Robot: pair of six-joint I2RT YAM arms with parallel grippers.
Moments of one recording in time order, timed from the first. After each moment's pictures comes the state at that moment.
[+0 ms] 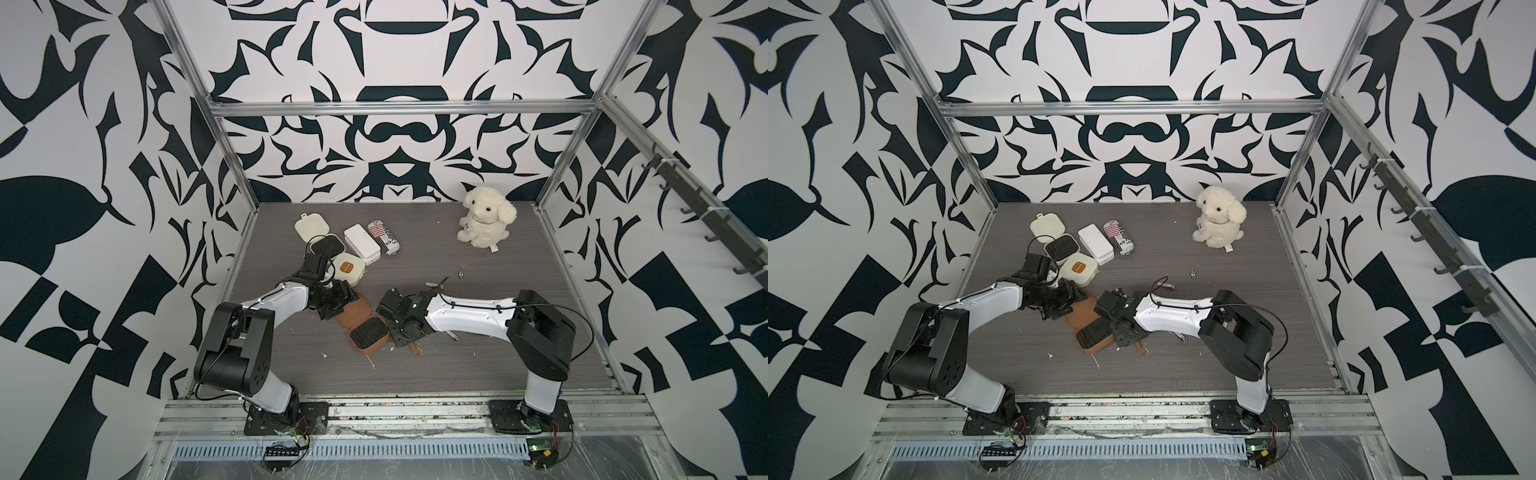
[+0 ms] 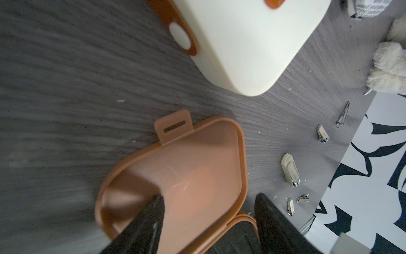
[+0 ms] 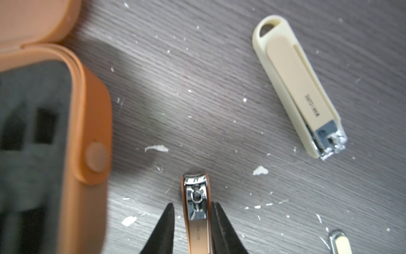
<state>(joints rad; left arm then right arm) -0.24 1.54 0.77 -0.36 0.47 -0.72 1.03 1.85 1.20 -0.71 0.13 0.61</state>
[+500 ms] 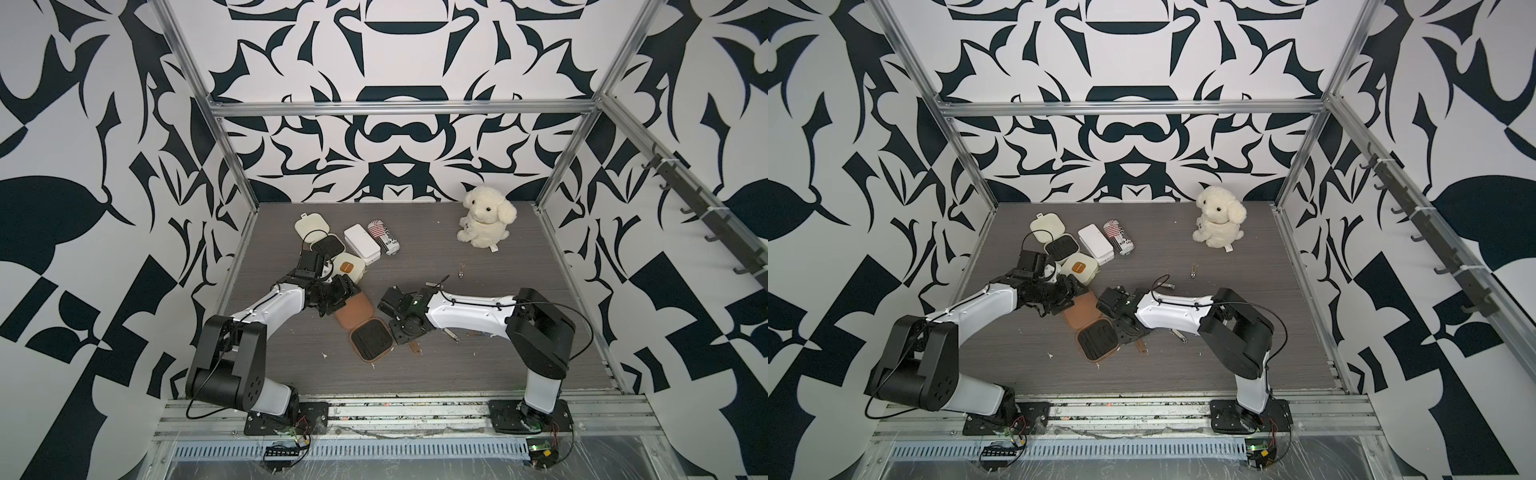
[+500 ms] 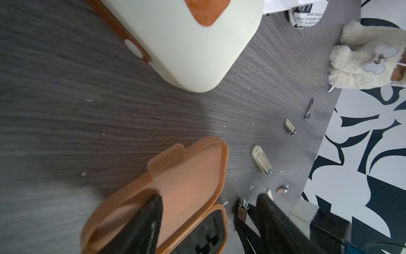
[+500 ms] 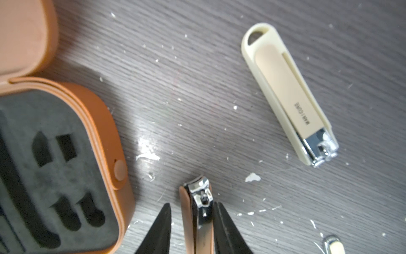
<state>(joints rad) -0.24 1.46 0.78 -0.37 0.51 -0.74 1.02 1.85 1.21 -0.71 0.13 0.60</state>
